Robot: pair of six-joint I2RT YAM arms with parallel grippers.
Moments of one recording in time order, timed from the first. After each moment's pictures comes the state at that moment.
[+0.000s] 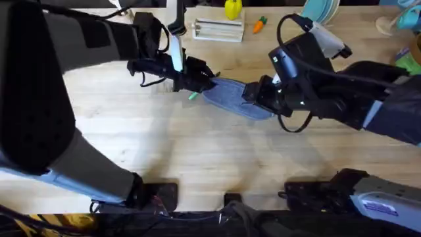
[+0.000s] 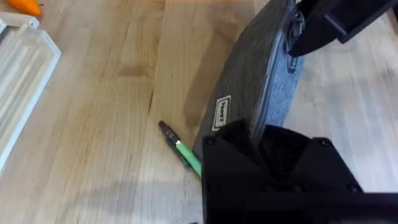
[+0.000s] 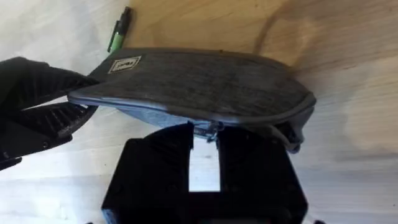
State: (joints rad) left arm -0.11 1.79 1.03 -0.58 1.07 1.20; right arm 0.60 1.25 0.76 -0.54 0.06 0.96
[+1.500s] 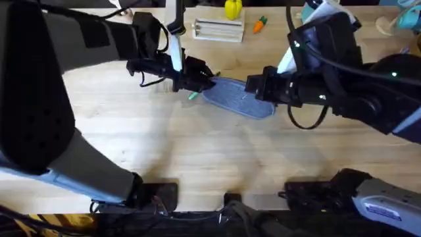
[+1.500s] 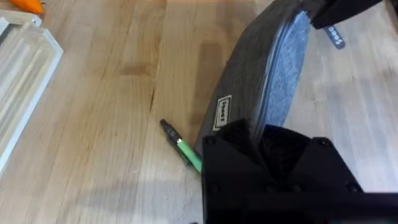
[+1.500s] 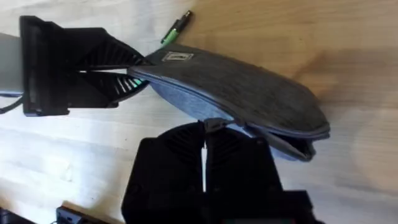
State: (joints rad) left arm -0.10 1.79 1.03 -0.58 1.07 1.20; right arm 0.60 1.14 0.81 -0.55 -0.01 0.73
